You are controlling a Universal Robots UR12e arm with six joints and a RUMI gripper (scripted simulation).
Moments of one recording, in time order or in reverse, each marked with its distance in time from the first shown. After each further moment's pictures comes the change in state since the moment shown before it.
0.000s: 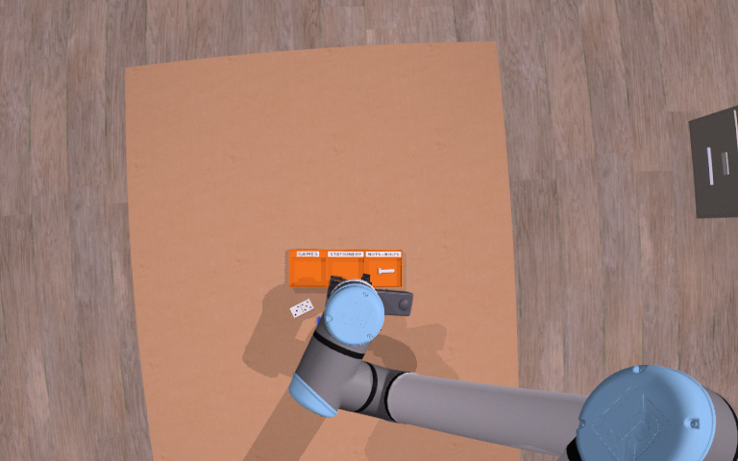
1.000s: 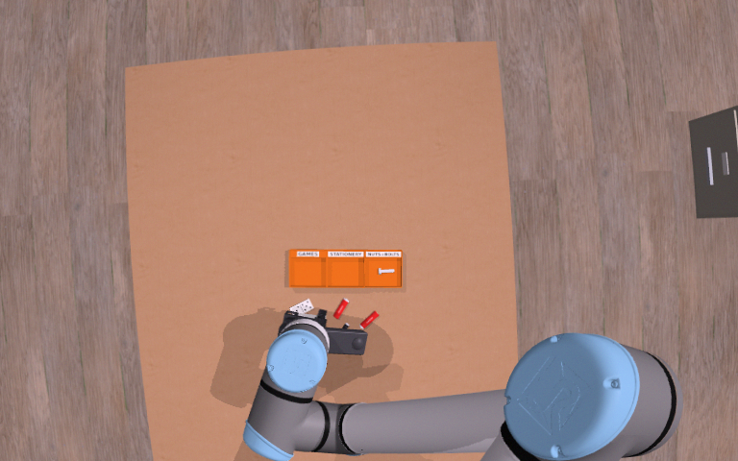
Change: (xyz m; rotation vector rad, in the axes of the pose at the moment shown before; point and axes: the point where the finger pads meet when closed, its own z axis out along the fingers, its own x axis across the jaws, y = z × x) arm 0.083 0.075 -0.010 0.008 -0.009 0.028
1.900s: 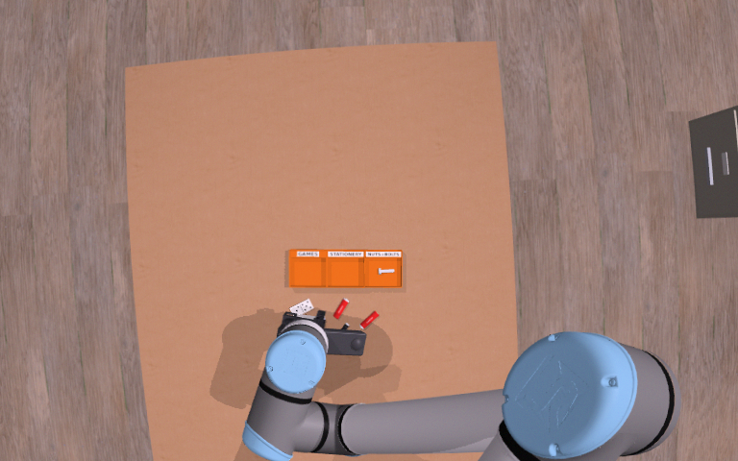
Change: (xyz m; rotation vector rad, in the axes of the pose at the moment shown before) arm 0.003 0.002 0.001 -0.002 0.003 -0.004
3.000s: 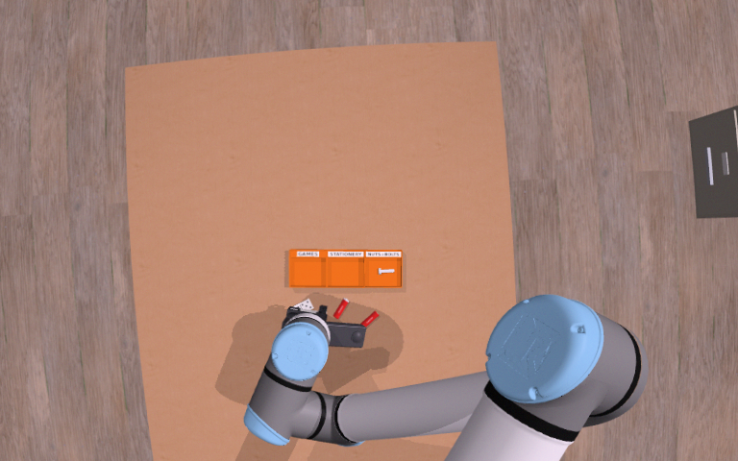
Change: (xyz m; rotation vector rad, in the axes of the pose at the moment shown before) arm -0.002 0.000 0.065 0.000 0.004 0.000
